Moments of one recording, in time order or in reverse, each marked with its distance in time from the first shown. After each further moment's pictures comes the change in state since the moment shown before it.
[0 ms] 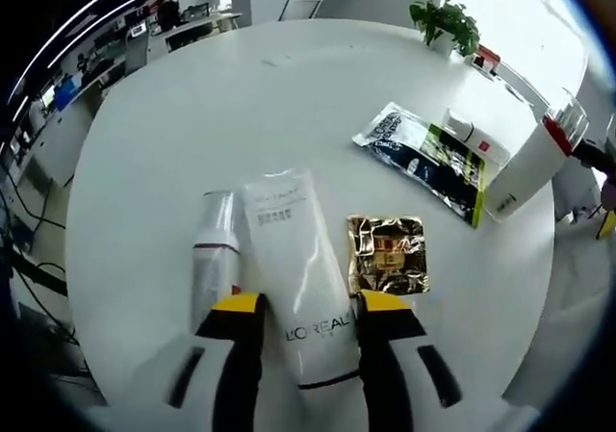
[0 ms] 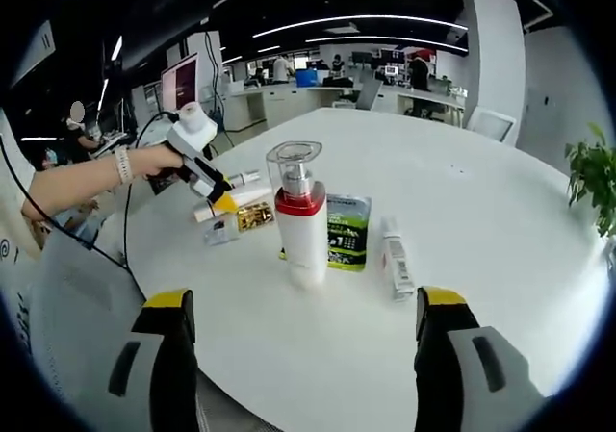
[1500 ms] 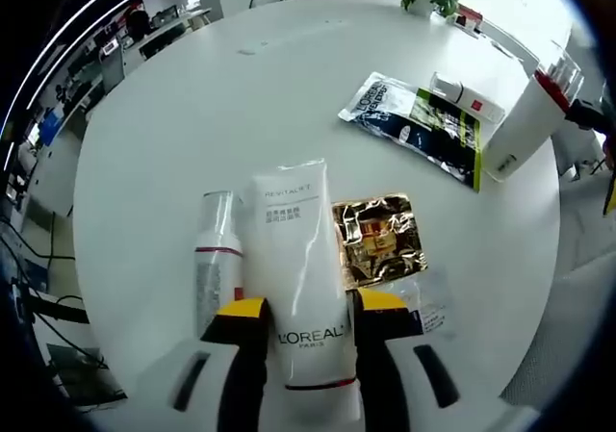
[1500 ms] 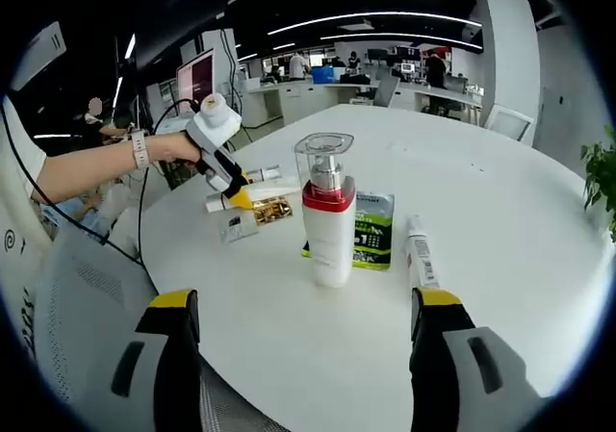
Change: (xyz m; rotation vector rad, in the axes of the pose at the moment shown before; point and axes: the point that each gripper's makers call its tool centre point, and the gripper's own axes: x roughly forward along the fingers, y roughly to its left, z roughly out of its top) left arm -0.004 0.001 -0.008 0.156 0.089 0.016; right arm 0.010 0.021 -0.004 -0.018 0.011 0.087
